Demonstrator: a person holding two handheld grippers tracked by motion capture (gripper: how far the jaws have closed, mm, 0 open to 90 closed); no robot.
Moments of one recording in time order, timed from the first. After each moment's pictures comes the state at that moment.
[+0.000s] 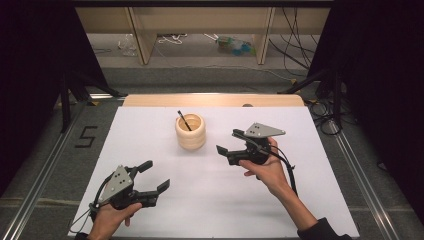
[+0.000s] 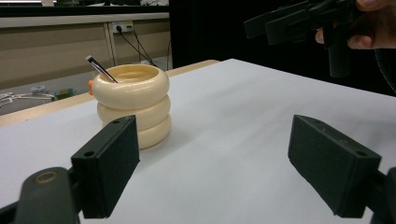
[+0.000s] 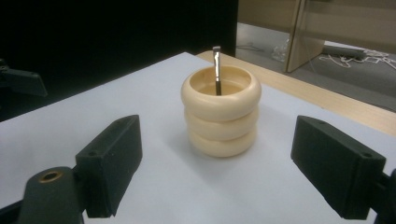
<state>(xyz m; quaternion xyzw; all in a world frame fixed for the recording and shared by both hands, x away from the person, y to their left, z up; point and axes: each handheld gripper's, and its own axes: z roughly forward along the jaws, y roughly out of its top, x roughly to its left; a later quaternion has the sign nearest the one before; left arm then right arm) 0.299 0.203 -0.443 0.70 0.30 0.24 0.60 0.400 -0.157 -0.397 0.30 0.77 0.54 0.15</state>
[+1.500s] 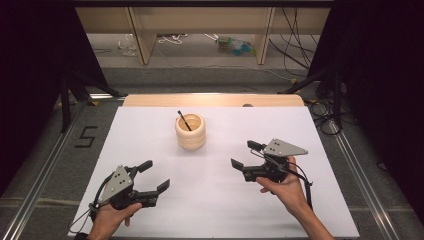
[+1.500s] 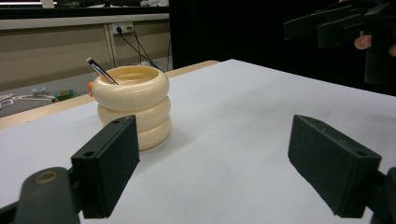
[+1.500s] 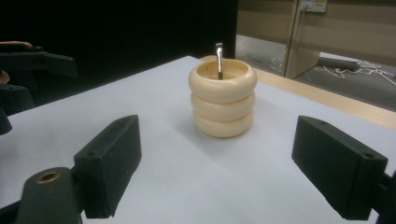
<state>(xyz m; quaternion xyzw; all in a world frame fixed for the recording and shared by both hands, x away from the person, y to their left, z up) 0.299 0.204 -0.442 0.71 0.29 0.24 0.60 0.357 -0.197 -0.404 0.29 0.75 0.56 0.17</state>
